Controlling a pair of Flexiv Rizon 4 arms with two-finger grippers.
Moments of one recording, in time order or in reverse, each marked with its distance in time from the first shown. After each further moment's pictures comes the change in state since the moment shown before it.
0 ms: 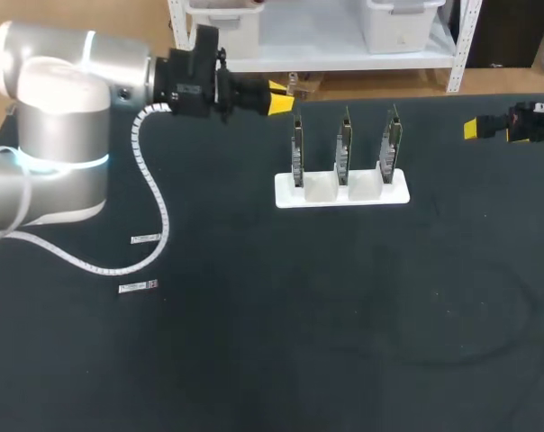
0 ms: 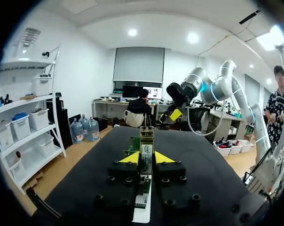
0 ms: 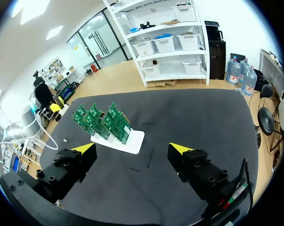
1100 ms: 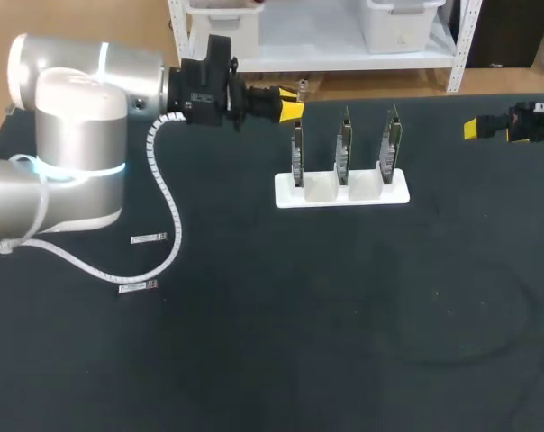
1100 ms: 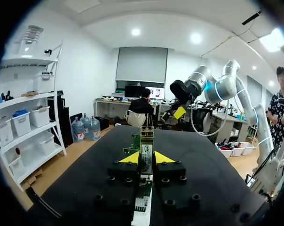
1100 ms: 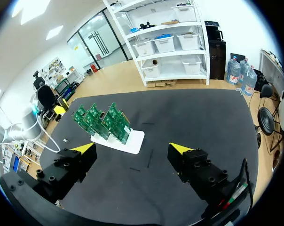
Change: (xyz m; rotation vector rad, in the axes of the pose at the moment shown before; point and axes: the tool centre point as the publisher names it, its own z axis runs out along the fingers) left arm 0.011 0.003 0.016 -0.016 -0.003 -0.021; right arm 0.000 0.000 0.000 0.000 0.000 0.000
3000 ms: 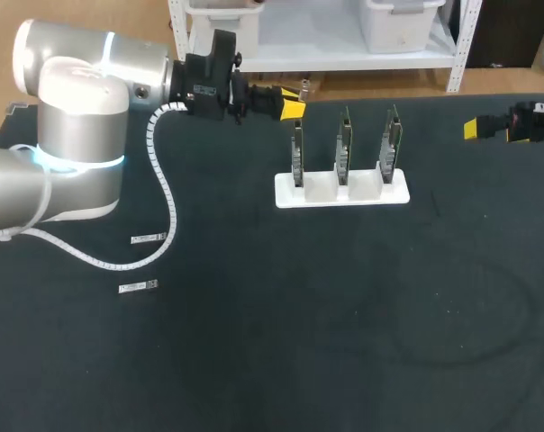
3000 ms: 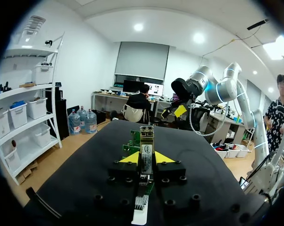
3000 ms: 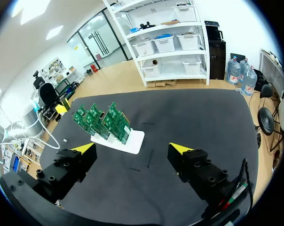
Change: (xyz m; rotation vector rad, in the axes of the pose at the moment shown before) left arm 0.002 0.004 0.003 0.032 0.041 -0.059; right arm 0.000 0.000 0.000 0.000 0.000 0.000
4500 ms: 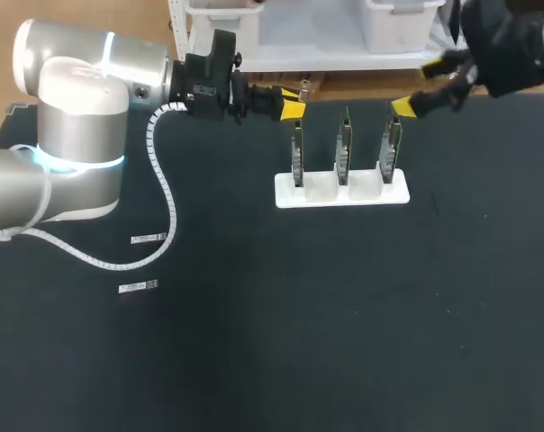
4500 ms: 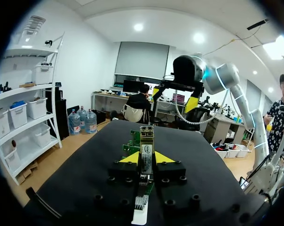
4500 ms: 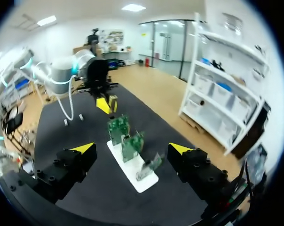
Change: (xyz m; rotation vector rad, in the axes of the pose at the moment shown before) left arm 0.000 0.000 0.000 0.000 0.000 0.000; right arm -0.063 0.112 0.041 -0.221 -0.013 -0.752
